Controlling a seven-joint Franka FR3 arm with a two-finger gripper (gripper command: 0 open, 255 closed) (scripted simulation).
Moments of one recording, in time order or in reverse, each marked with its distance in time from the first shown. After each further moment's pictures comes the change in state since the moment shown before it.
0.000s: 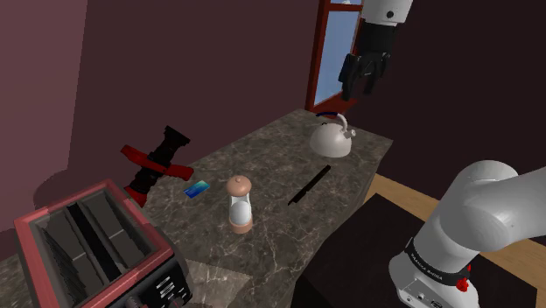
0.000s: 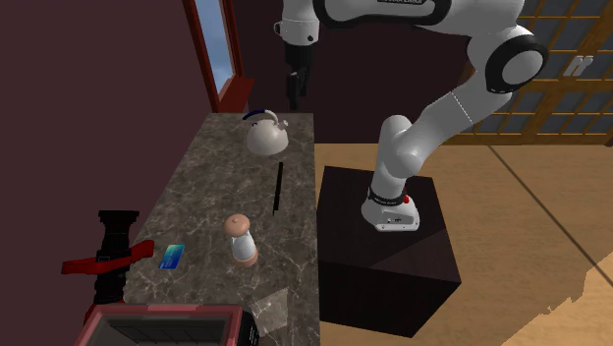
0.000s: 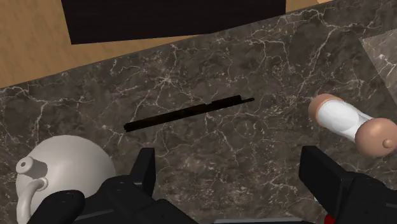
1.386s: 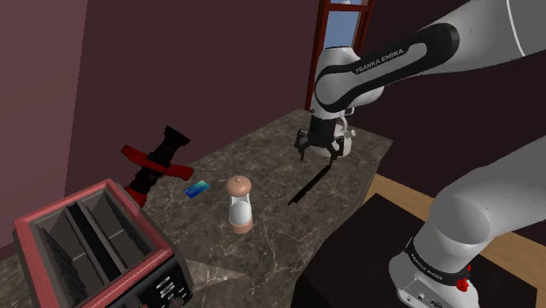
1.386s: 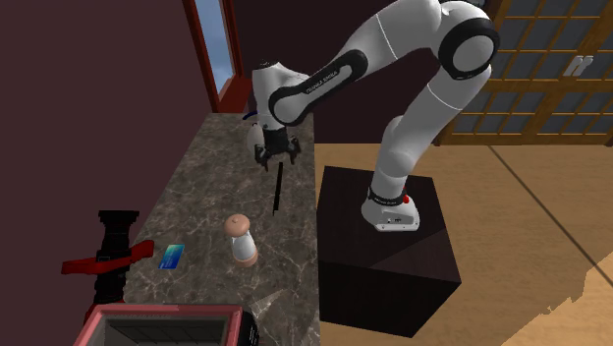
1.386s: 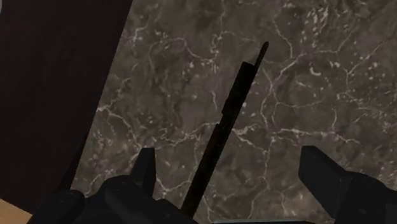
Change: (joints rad) arm -0.213 0.370 0.233 -0.319 0.178 0.581 0.826
